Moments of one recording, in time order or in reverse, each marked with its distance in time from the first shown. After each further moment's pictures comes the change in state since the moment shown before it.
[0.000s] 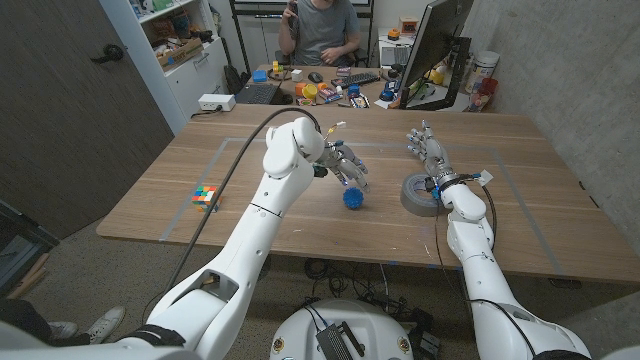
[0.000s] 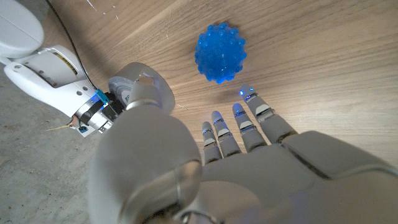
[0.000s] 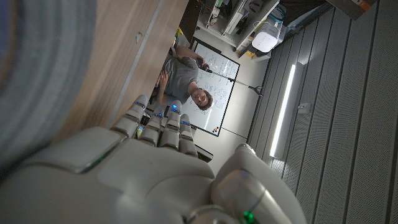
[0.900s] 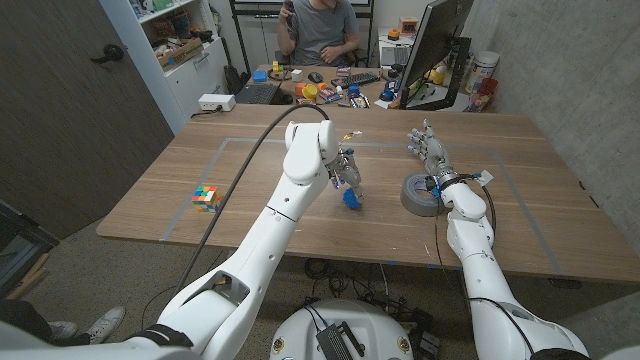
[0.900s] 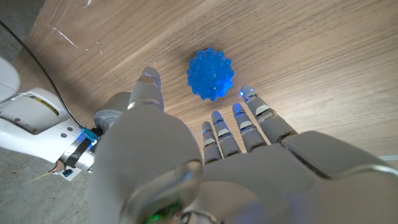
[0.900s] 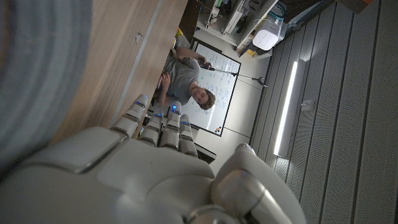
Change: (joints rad) left arm -0.011 -0.034 0.146 -0.016 0.295 -0.057 -0.106; left_hand 0.008 0.000 0.000 0.000 0.005 0.013 -0.006 0.000 0.000 -0.004 -0.004 0.000 0.000 -0.007 0.001 0.000 0.005 -0.016 0.005 0.000 0.000; right arm 0.007 0.011 0.017 -0.007 0.005 -0.036 -0.015; right_hand 0.000 0.000 0.000 0.000 0.000 -0.003 -0.004 0.000 0.000 -0.005 0.005 -0.008 0.000 -0.003 0.004 0.000 0.000 0.000 0.000 0.000 0.000
